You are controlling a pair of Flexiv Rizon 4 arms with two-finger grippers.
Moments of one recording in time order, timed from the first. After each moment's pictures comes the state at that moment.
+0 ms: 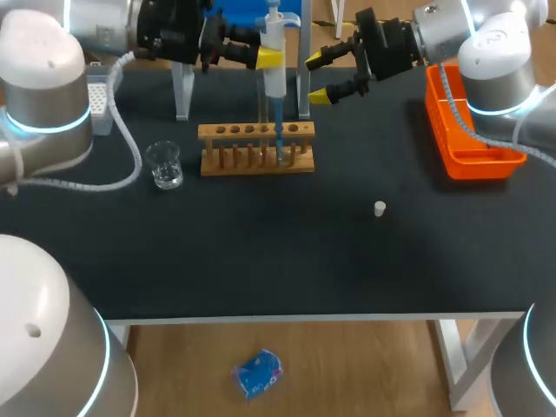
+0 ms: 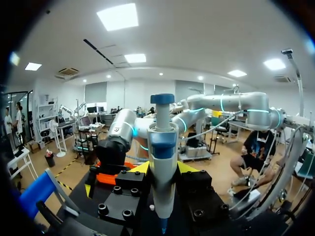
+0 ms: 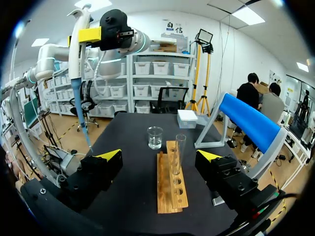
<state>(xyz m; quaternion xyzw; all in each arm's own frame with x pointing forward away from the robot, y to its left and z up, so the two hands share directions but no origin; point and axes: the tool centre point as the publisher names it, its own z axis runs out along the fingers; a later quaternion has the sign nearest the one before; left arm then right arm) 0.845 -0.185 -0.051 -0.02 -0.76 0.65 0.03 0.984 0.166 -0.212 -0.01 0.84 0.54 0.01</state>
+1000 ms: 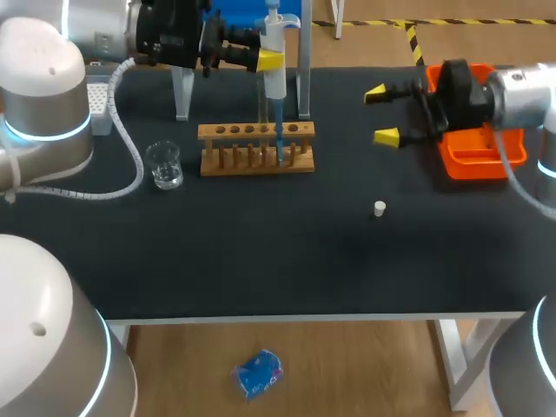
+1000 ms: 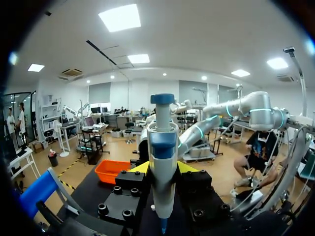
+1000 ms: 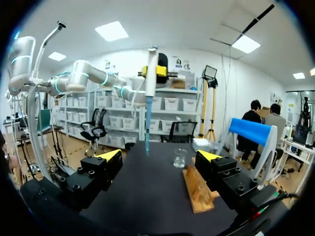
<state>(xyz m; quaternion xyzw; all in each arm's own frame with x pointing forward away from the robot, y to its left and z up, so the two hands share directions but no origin) 0.842 -0.184 -0.051 -0.01 -0.76 0.65 0.02 0.870 0.078 -0.203 -0.05 0.72 0.69 -0.01</state>
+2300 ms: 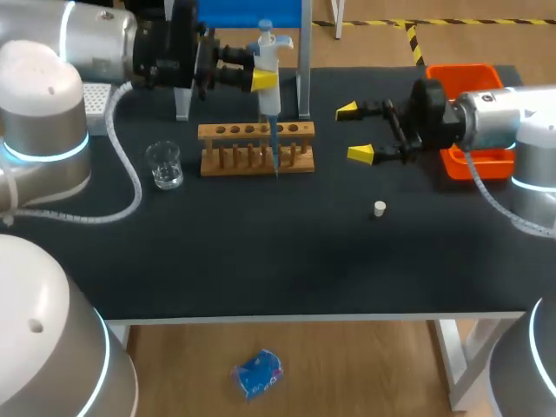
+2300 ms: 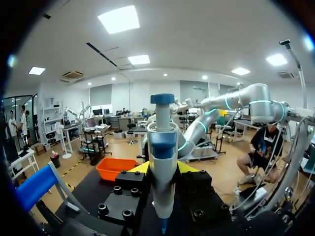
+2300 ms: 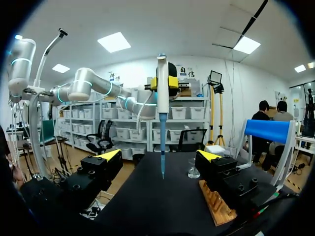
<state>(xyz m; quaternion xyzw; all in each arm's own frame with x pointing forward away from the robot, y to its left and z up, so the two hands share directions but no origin) 0.835 -0.177 -0.084 -0.01 -0.76 0.66 0.01 0.843 0.123 -0.207 -0.04 0.70 0.71 -0.05</state>
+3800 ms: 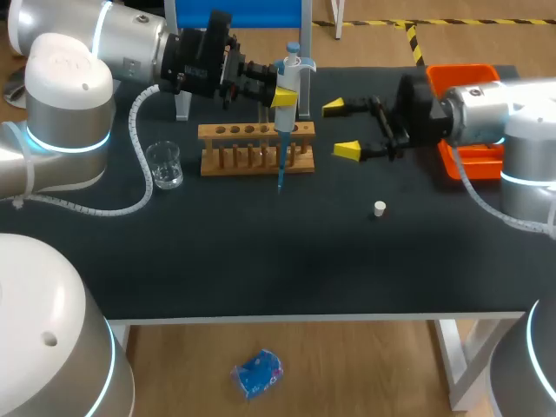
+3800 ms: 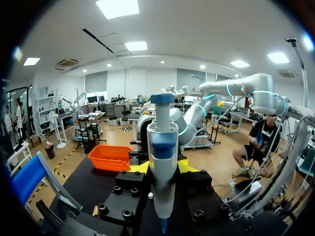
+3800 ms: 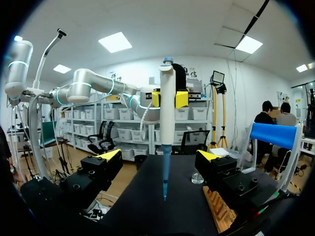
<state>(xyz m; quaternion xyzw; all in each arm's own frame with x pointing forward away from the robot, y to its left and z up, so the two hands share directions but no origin) 0.841 -0.204 -0.114 -0.02 -0.79 0.61 0.03 0.831 0.154 -0.189 -0.05 0.70 0.71 -0.06</state>
